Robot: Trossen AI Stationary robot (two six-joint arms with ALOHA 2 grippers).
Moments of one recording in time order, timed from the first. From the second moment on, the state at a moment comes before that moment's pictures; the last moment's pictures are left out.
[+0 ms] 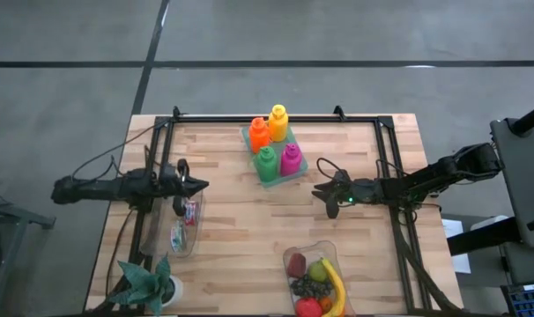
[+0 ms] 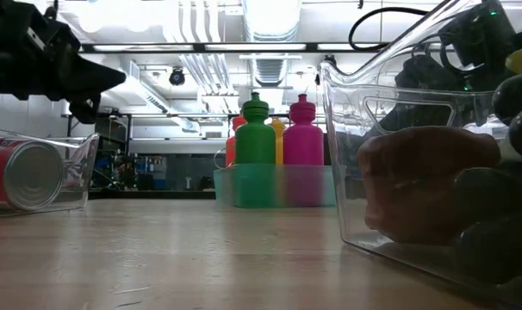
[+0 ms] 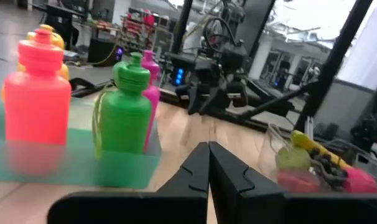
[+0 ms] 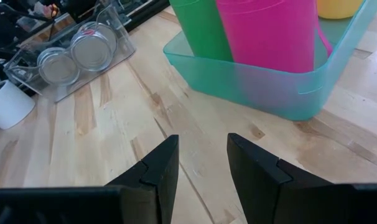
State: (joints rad) left arm -0.03 0.03 0.01 0.03 -0.14 -0.26; right arm 0.10 1.21 0.18 0.63 0.34 0.63
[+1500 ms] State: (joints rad) left arm -0.03 0.06 0.01 0.03 -0.14 -0.26; right arm 0.10 1.07 0.16 0.59 0.43 0.21
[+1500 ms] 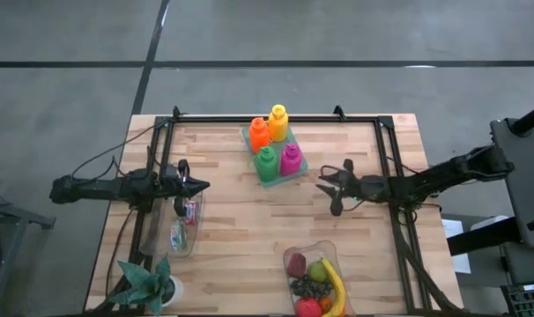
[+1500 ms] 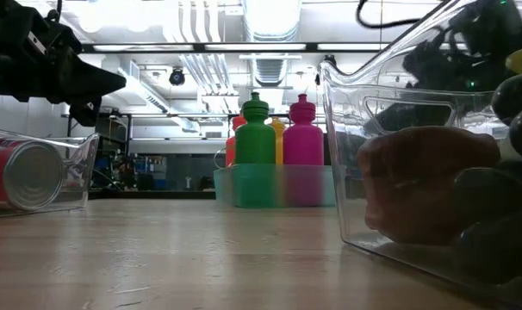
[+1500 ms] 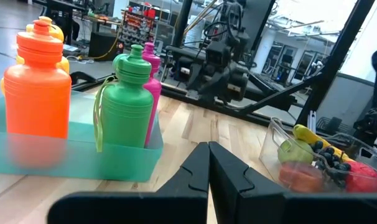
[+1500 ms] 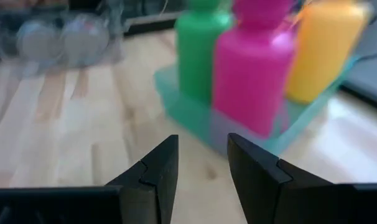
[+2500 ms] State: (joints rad) left arm -0.03 0.06 0.01 0.03 -0.14 -0.26; right arm 0.10 0.36 0.01 0.40 0.41 0.12
